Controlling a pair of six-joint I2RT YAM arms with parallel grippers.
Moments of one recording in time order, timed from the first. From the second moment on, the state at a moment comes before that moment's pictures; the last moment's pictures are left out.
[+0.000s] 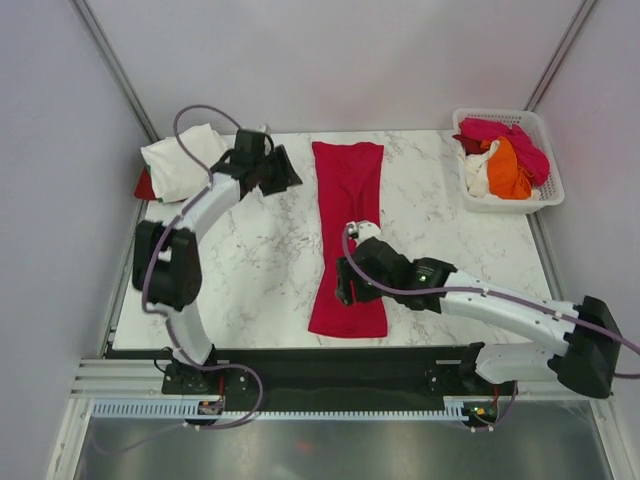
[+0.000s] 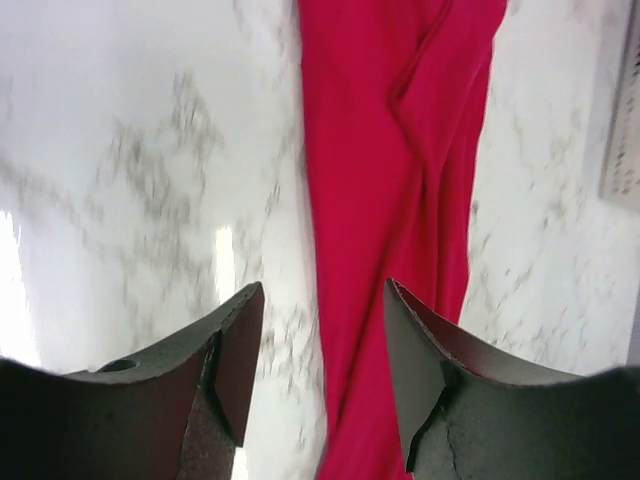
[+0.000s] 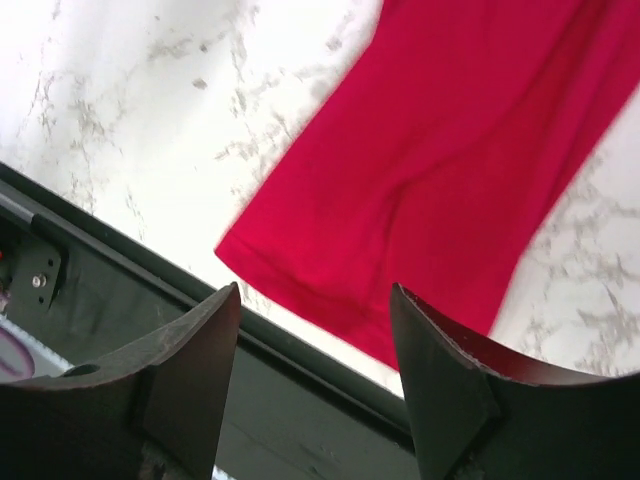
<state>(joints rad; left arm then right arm) -0.32 1.77 1.40 -0.37 0.17 -0.57 0.99 1.19 0.89 -0.51 0.14 0.63</state>
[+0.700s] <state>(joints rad) -0.23 2.76 2.52 -0.42 0.45 -0.53 1.27 1.69 1.26 -0.64 0.39 0.65</state>
